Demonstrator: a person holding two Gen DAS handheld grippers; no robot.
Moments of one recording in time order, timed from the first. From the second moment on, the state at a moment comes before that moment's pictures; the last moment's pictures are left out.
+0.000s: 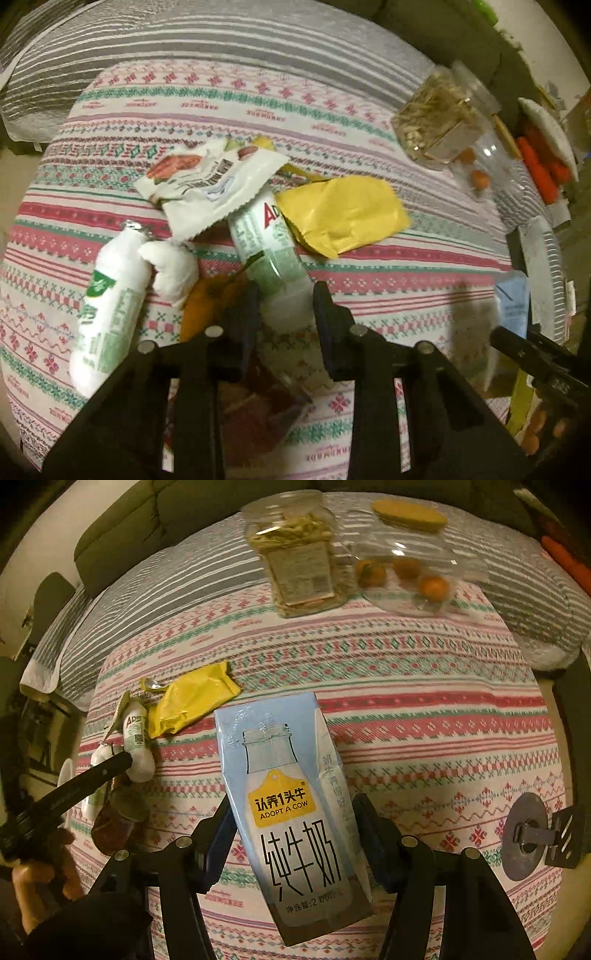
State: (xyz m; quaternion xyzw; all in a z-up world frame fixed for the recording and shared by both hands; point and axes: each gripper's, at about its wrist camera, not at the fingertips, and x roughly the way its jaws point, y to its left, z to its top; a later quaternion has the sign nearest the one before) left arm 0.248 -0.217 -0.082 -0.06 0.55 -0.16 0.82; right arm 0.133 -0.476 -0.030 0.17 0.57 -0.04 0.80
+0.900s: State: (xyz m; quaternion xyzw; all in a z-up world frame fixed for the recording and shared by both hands) left arm 0.218 -0.175 -0.033 -0.10 0.49 -0.24 0.83; right arm 0.129 -0.456 -0.002 0.19 0.54 -0.04 0.82
